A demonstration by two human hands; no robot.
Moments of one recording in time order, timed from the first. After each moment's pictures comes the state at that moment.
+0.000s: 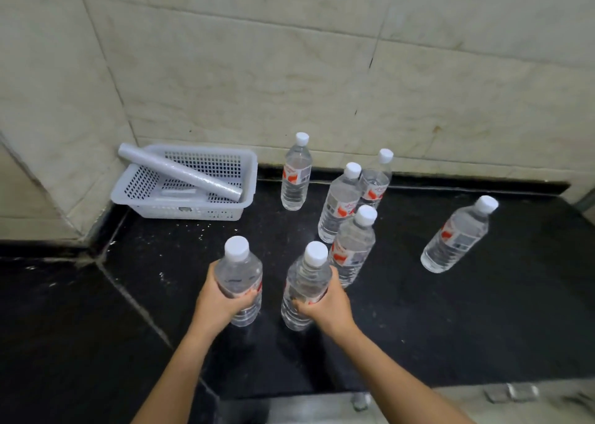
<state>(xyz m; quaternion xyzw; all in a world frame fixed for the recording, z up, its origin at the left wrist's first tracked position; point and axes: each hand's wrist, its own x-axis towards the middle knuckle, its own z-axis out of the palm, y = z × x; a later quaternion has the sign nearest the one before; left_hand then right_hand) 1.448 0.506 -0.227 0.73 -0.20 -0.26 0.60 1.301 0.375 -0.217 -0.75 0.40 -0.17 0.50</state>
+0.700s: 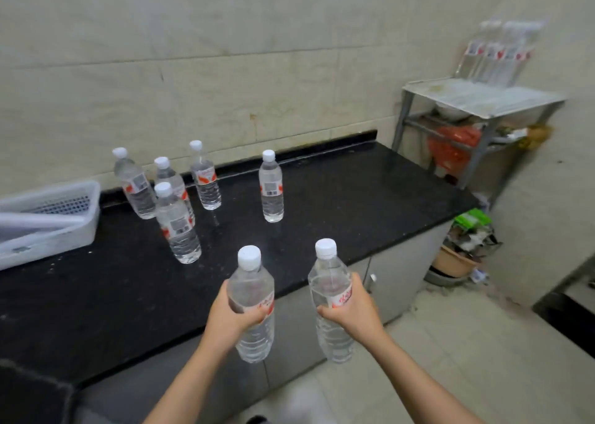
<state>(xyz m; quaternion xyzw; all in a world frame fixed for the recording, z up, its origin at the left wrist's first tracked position) 1.118 0.458 -0.186 0.66 -0.37 -0.38 0.54 0.919 0.377 -0.184 -0.66 0.58 -0.23 0.42</state>
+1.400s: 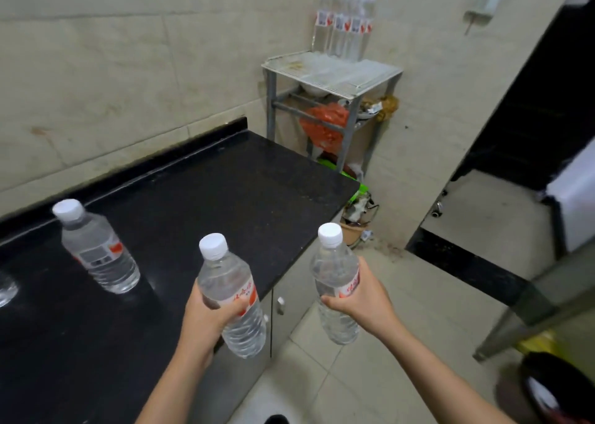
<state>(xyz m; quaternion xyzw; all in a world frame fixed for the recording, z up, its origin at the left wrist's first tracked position) 1.025 0.233 -0.194 0.55 -0.43 -0.52 0.49 0.785 0.249 -0.157 -0.54 0.70 -0.31 0.33</state>
